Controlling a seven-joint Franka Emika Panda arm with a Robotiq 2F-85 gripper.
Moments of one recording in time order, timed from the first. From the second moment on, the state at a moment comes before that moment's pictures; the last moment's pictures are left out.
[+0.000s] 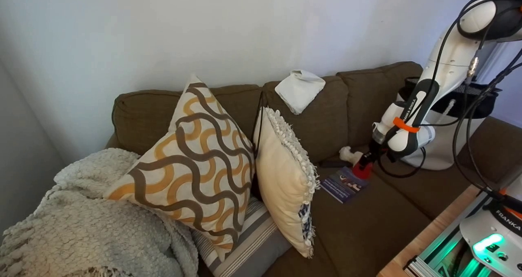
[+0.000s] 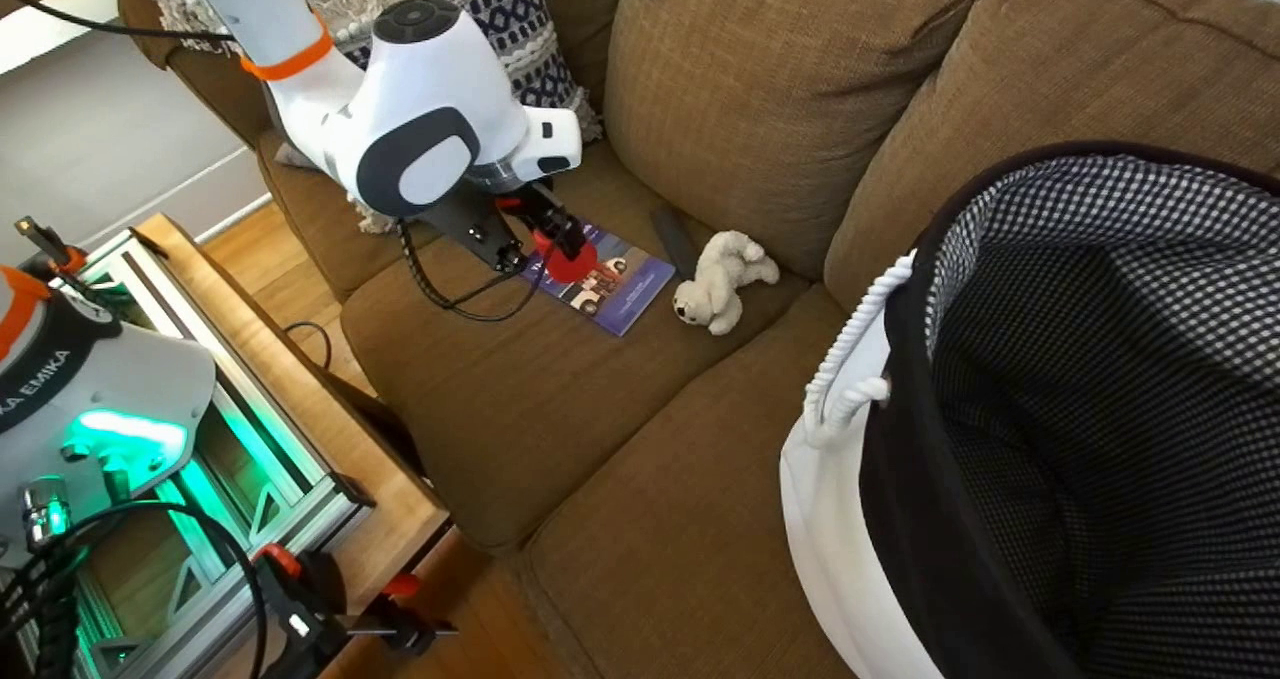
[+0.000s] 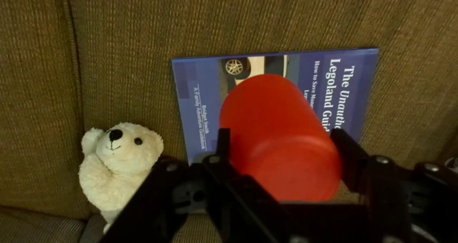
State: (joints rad) arm -0.31 0.71 0.00 -2.47 -0.32 3.29 -0.03
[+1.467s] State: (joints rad) arm -0.55 0.98 0.17 -1.94 -0.01 2.82 -0.27
